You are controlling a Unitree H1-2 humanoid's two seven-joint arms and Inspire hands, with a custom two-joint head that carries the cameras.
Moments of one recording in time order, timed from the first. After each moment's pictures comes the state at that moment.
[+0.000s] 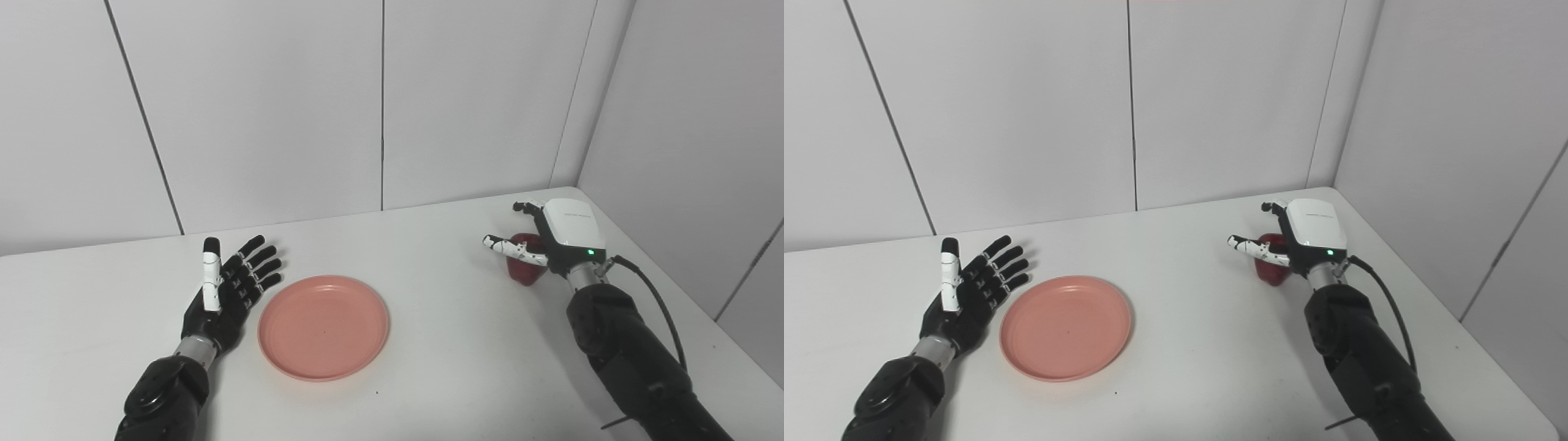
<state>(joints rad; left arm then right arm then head) -0.57 0.03 0.09 0.69 -0.29 0.05 -0.33 -0.39 -0.52 0.12 0.31 -0.84 0.17 -0.17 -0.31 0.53</state>
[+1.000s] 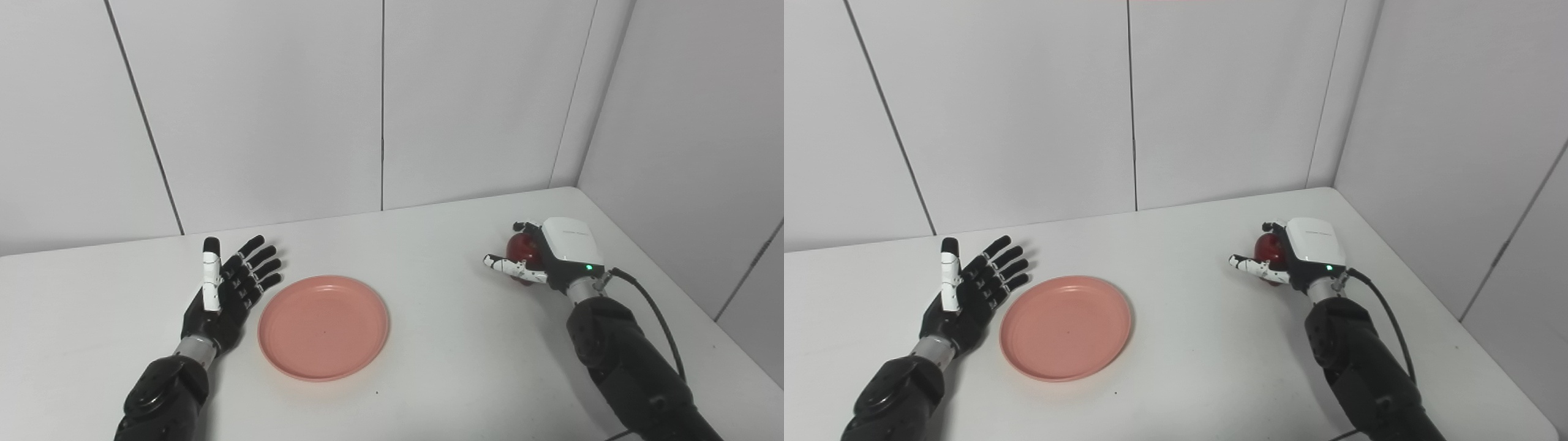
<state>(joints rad) -0.57 0.03 0.09 0.69 -0.29 0.06 -0.33 -0.36 -0.51 0.13 0.31 -0.83 0.21 -0.11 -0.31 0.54</state>
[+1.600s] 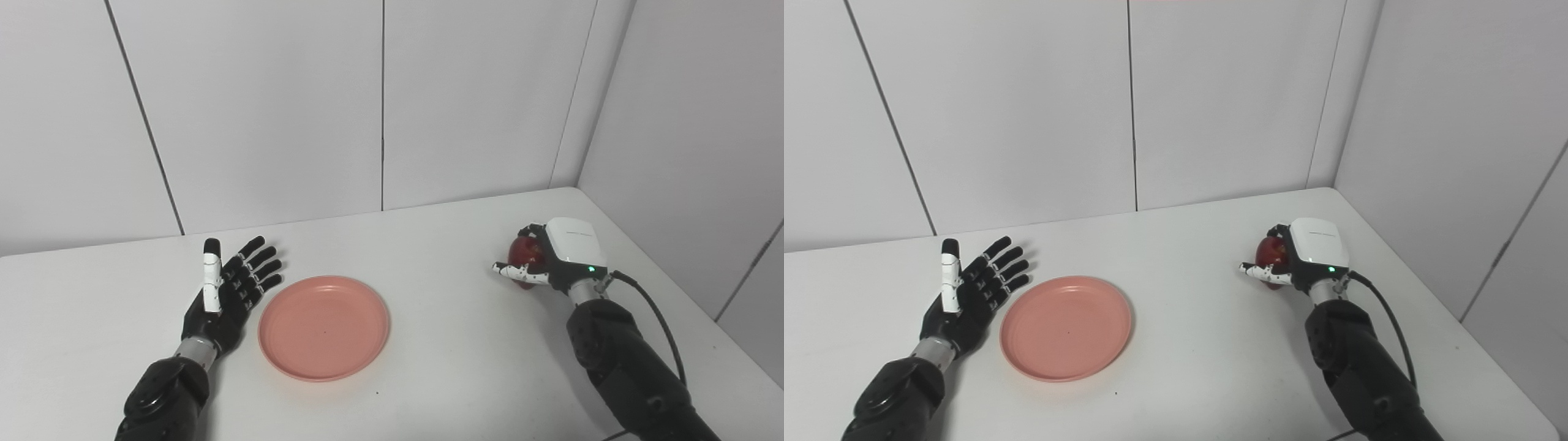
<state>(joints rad) -0.57 0.03 0.08 0.68 -0.29 0.07 -0.33 -0.36 -0.50 0.13 0.36 -0.82 0.20 -0.23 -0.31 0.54</state>
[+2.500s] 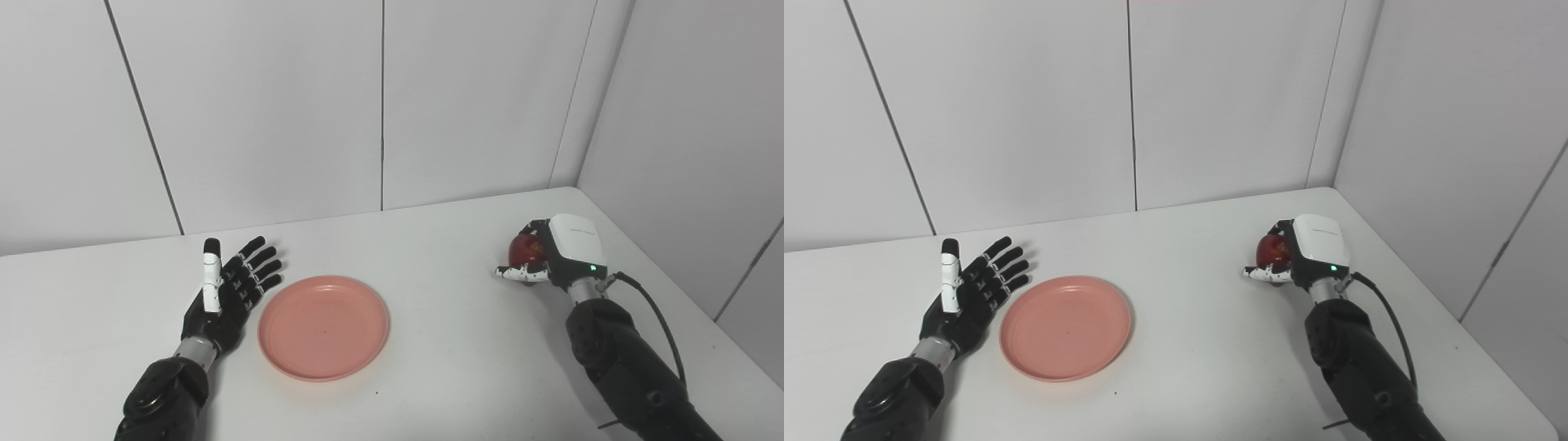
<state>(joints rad) -0.56 0.03 0.08 0.67 -0.29 0.07 -0.33 -0.38 -0.51 0.14 0.39 -0.72 0.16 -0.25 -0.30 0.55</state>
